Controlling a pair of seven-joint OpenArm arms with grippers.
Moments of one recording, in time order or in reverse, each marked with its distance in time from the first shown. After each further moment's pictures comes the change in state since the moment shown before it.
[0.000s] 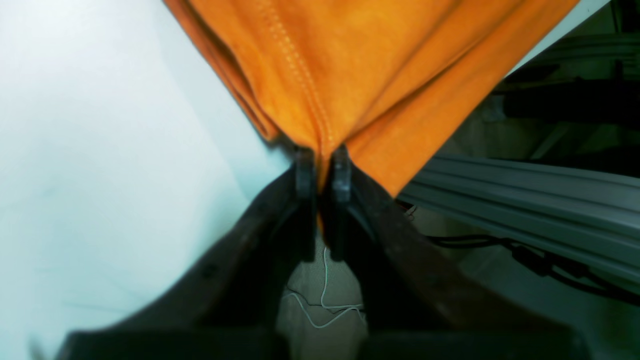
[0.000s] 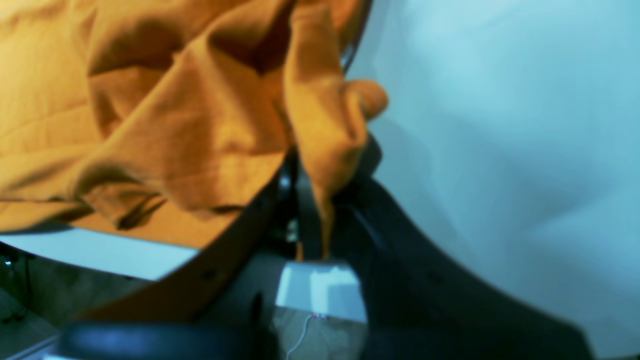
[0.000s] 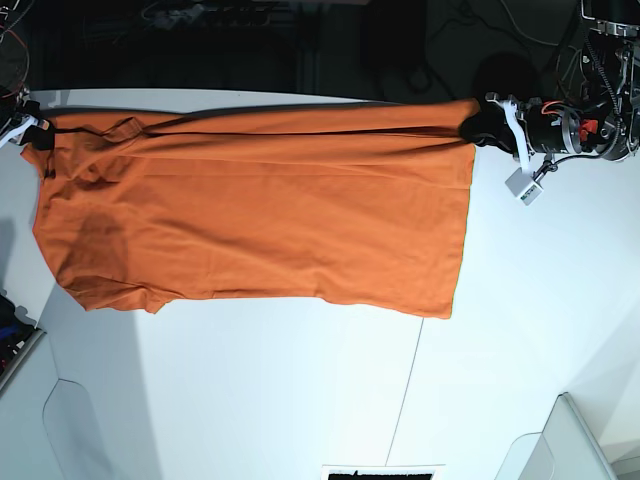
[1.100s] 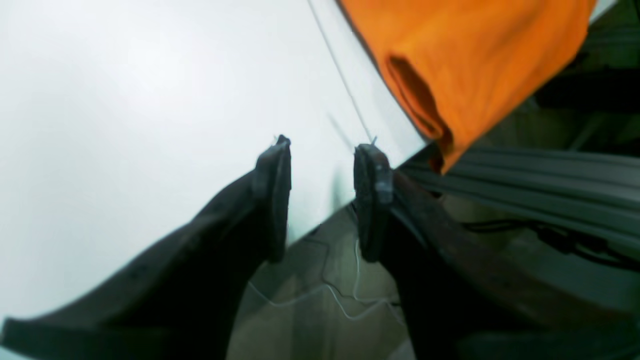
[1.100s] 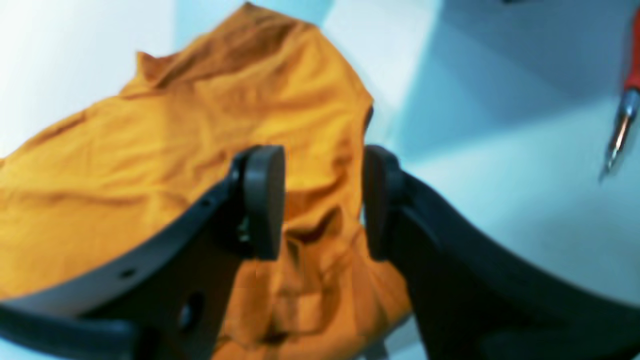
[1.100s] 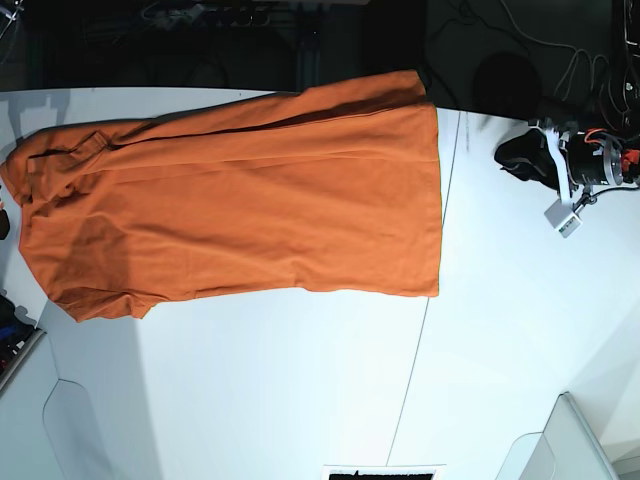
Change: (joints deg) left arm -2.9 -10.6 0.1 0.1 -6.4 0.0 -0.3; right arm 13.6 3.9 1.3 -0.1 -7.1 -1.7 11.4
